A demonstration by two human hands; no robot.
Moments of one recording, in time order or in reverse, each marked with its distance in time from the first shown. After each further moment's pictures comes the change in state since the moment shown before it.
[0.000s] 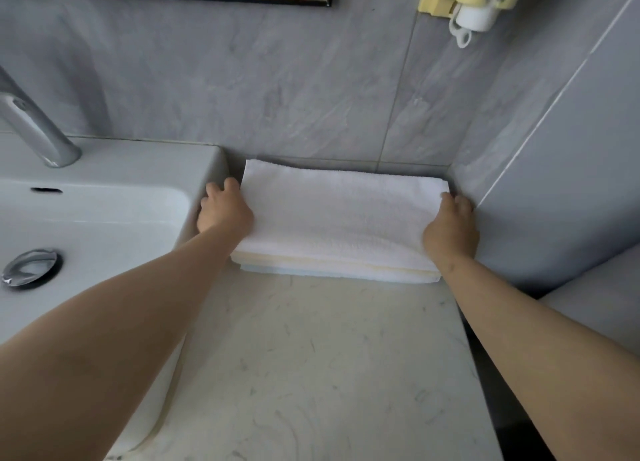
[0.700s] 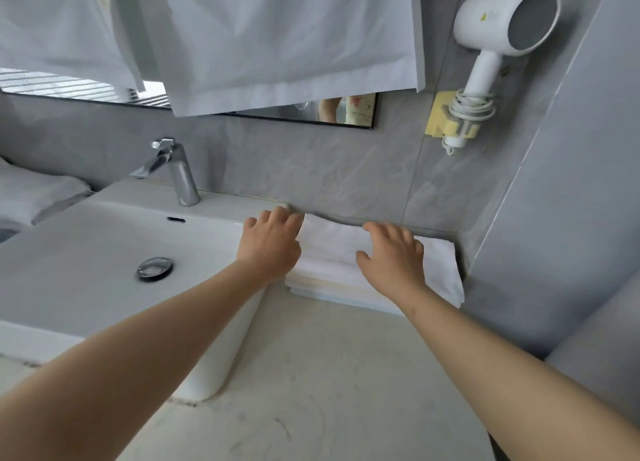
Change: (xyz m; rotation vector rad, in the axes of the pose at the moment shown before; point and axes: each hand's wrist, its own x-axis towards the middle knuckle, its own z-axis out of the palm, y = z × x) left_hand -0.136 -0.027 -0.106 0.316 0.331 0.468; right_hand -0.142 -0.104 -0.088 -0.038 -0.037 -0.584
